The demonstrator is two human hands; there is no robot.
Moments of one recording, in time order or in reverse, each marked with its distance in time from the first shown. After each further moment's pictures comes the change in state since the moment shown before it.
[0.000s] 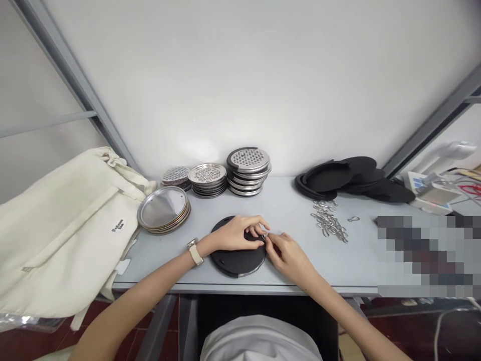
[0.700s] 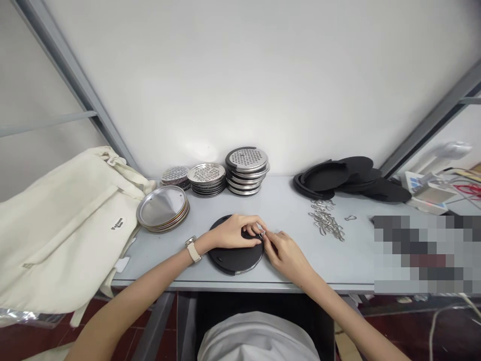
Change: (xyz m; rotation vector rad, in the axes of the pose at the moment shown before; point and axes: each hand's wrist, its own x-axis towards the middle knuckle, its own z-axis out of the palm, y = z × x) left_hand 0.000 0.003 -0.002 -0.001 -0.009 -0.006; right_hand -0.001 0.003 0.002 -0.052 -0.005 -0.024
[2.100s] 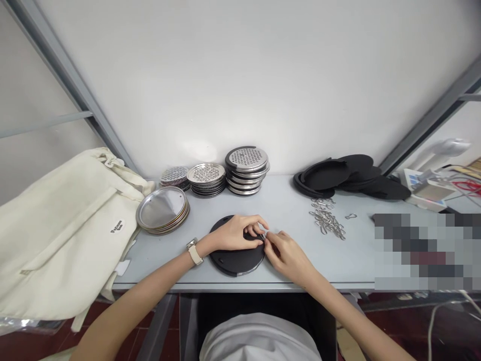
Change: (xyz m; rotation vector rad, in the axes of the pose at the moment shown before) left_hand 0.000 0.001 0.000 -0.009 0.002 0.013; right_hand -0.002 -0.003 -0.003 0.044 -0.001 -0.022
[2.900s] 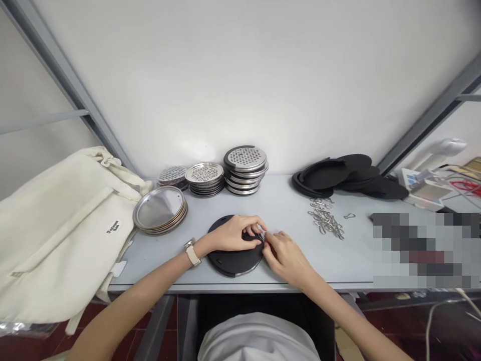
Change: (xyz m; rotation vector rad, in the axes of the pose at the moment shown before) left_hand 0.000 -0.001 0.002 0.034 0.003 0.016; right_hand -0.002 -0.004 -0.001 -0.095 -0.013 0.018
